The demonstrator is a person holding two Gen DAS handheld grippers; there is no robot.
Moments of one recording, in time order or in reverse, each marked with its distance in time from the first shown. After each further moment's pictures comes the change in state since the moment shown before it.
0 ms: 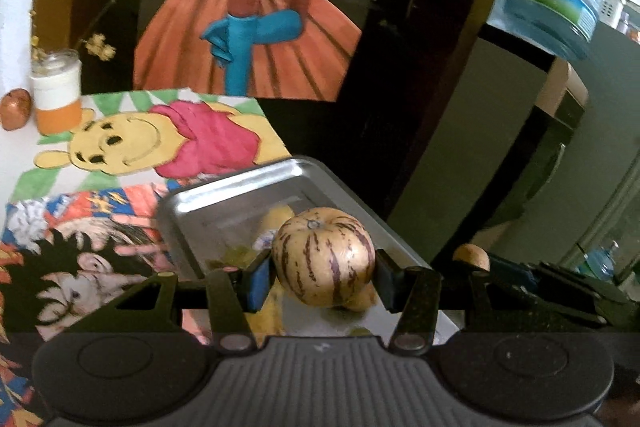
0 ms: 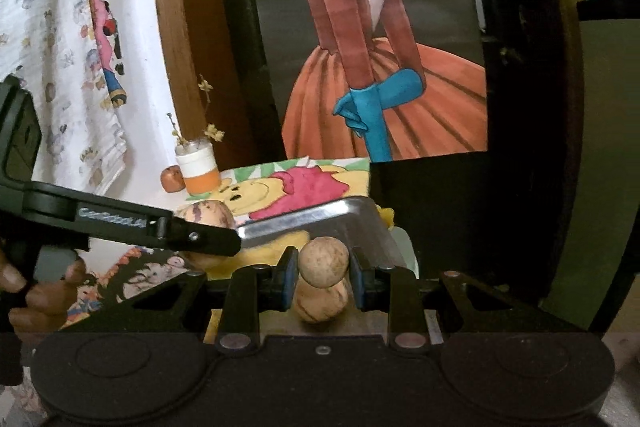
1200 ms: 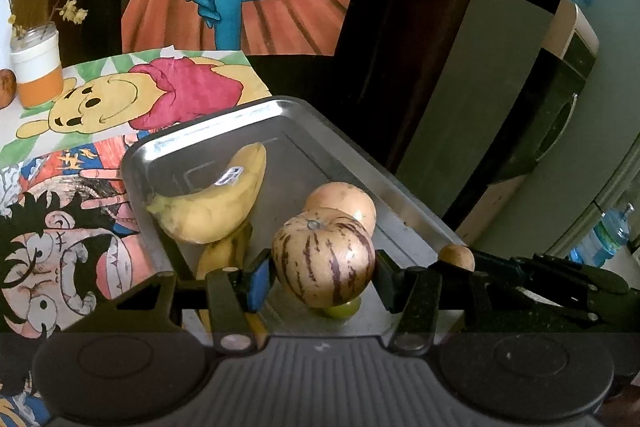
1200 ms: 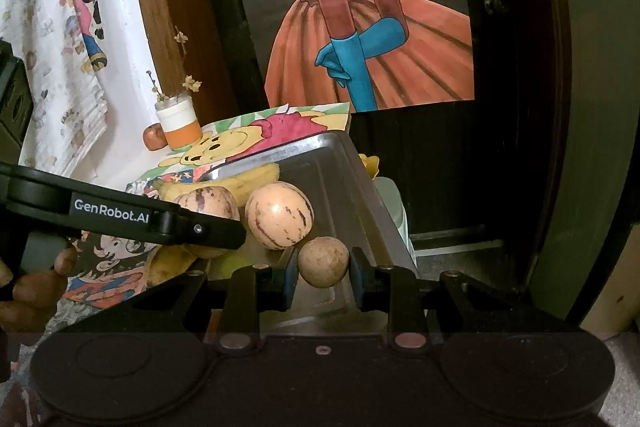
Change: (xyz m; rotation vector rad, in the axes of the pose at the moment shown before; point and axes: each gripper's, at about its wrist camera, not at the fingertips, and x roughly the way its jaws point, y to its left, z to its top) left arm 0.034 -0.028 -0.026 0.039 0.107 0.053; right arm 0.014 -0.016 -0.032 0.013 0.112 -0.016
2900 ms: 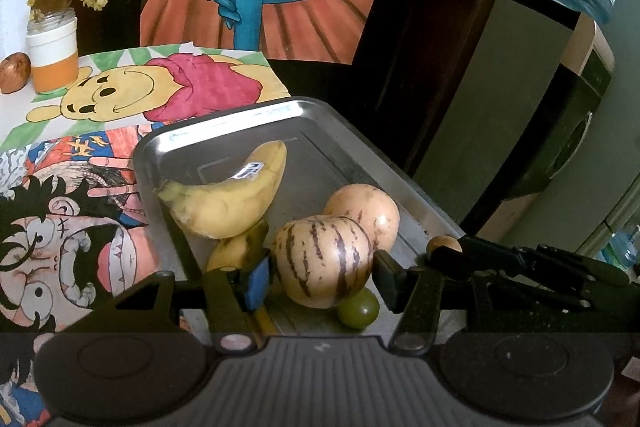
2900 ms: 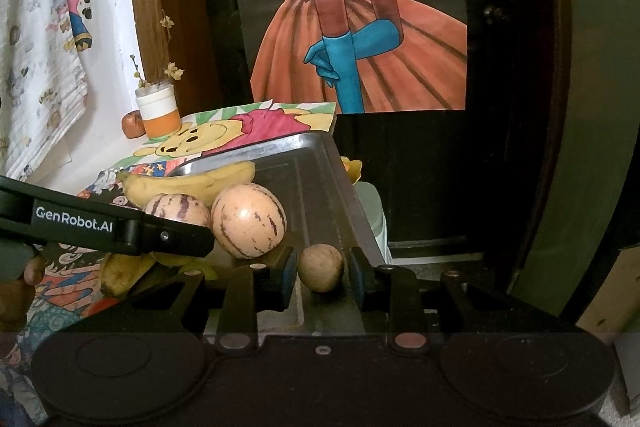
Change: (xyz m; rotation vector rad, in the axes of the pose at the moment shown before) left arm 0.007 0.011 -0.006 -0.051 -0.038 0.024; right arm 0.020 -0.006 0.003 -0.047 -0.003 -0.053
